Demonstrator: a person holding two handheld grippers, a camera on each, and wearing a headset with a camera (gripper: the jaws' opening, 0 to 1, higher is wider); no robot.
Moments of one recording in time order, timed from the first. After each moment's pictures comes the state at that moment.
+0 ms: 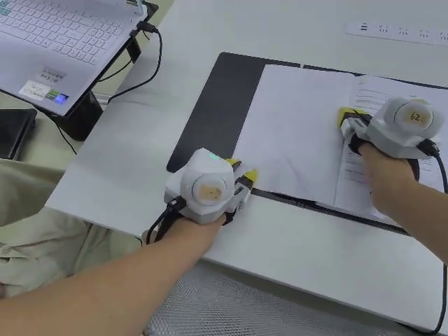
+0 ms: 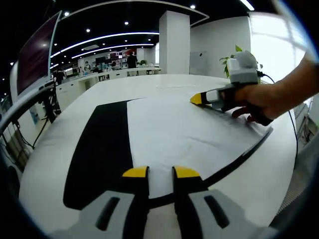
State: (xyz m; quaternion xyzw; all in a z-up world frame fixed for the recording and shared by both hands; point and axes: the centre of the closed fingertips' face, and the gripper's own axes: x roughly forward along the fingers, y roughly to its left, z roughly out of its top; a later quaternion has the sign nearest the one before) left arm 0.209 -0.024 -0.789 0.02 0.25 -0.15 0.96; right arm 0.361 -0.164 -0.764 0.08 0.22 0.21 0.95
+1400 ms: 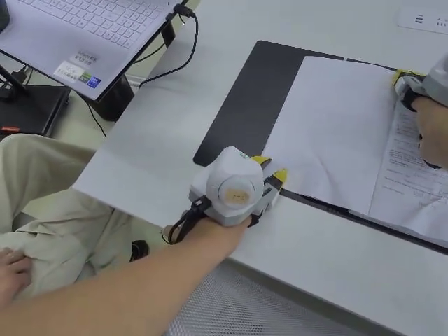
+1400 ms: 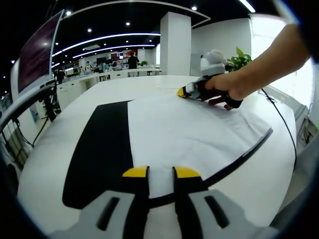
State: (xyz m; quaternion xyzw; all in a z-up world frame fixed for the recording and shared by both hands) left arm 0.208 -0.022 -0.790 0.01 0.25 -0.14 0.96; right arm 0.469 -0.172 -0.784 0.07 0.23 0.19 0.95
